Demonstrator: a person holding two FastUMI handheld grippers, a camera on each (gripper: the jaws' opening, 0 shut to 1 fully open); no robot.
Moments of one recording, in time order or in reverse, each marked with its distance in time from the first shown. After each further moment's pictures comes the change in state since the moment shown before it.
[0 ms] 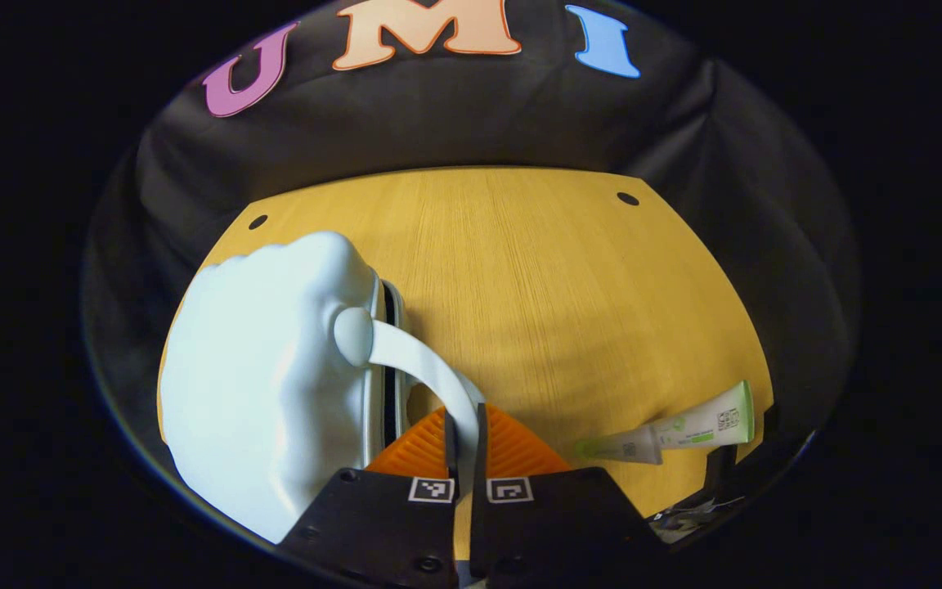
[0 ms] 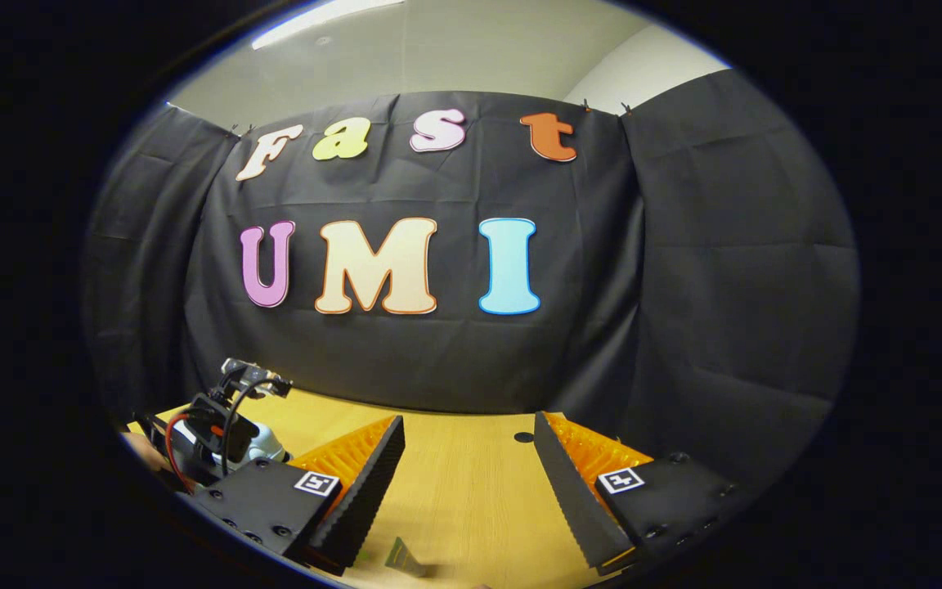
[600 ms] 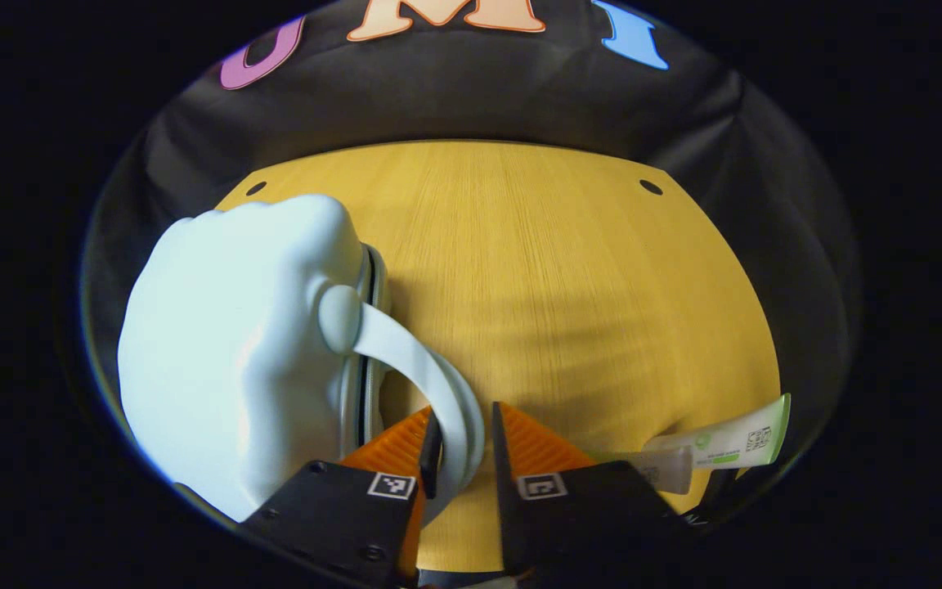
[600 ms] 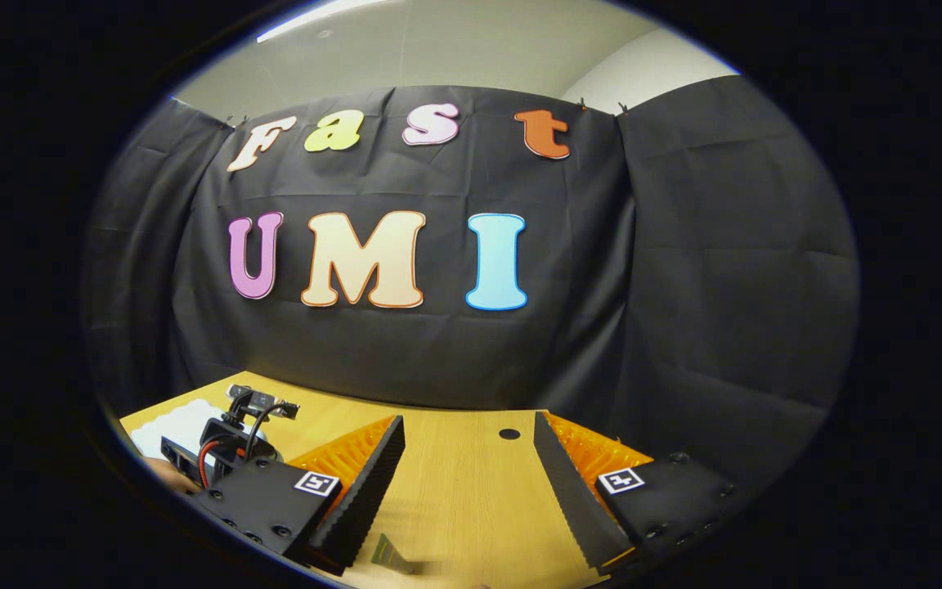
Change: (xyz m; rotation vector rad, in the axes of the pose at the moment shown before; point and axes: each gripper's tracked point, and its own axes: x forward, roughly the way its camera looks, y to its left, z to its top) left arm 0.038 0.007 -0.019 -0.067 0.045 0.030; right arm -0.001 -0.017 0.000 -0.021 0.023 -0.051
